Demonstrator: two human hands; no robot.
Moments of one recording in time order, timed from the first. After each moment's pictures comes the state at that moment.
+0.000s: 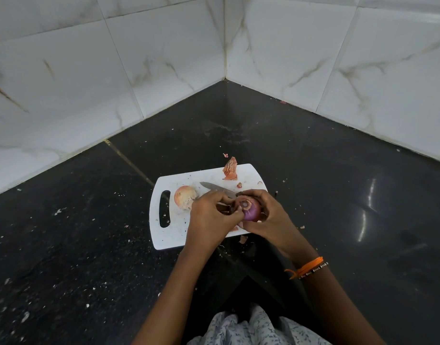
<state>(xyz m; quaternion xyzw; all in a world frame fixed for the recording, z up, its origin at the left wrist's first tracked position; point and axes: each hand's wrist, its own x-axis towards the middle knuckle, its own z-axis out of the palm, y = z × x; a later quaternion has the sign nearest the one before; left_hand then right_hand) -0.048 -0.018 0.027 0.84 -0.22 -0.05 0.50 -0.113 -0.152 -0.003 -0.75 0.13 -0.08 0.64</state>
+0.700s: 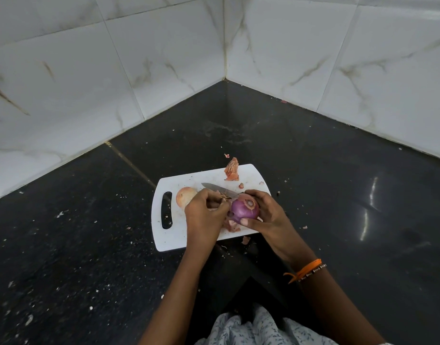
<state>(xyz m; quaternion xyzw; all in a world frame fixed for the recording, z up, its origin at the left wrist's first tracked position) -0.038 -0.017 0.018 0.83 -0.11 -0.03 0.55 -0.113 -0.150 -0.018 -0.63 0.12 -0.08 0.76</state>
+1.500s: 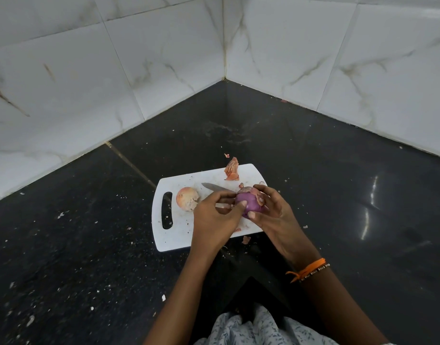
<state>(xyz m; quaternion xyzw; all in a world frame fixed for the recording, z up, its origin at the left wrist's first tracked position) -0.057 -0.021 0.036 0.76 -0.12 -0.13 0.63 -0.114 -0.154 -0.013 -0.56 0.12 -0.12 0.81</state>
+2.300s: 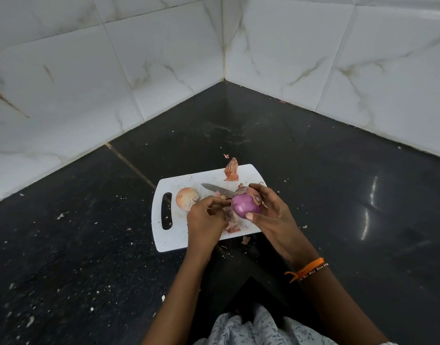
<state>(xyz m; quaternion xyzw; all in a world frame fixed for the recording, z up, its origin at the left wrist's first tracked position) -0.045 -0.015 0.014 0.79 -0.09 -0.11 0.59 -0.113 -0.150 -0.011 -0.59 0.10 -0.13 0.79</state>
